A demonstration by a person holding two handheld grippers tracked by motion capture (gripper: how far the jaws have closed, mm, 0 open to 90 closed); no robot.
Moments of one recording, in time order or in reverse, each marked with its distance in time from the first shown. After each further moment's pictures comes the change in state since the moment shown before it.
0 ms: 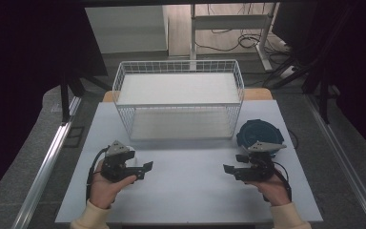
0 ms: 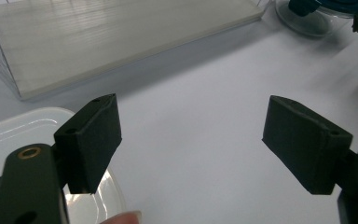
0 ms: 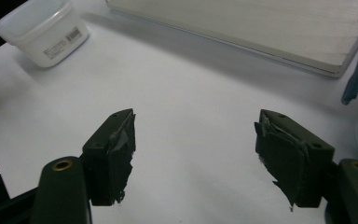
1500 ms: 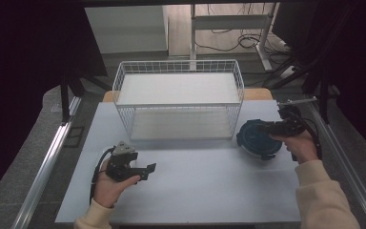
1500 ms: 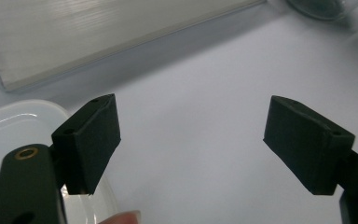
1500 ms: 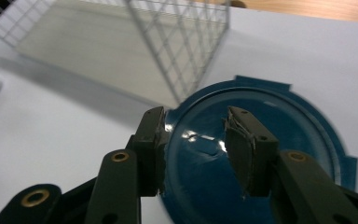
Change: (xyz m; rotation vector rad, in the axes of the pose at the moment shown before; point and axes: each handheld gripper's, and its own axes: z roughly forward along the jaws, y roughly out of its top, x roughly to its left) left arm 0.001 -0.002 0.016 0.056 0.003 0.010; right arm -0.103 0.088 -0.045 0.086 -0.191 0.145
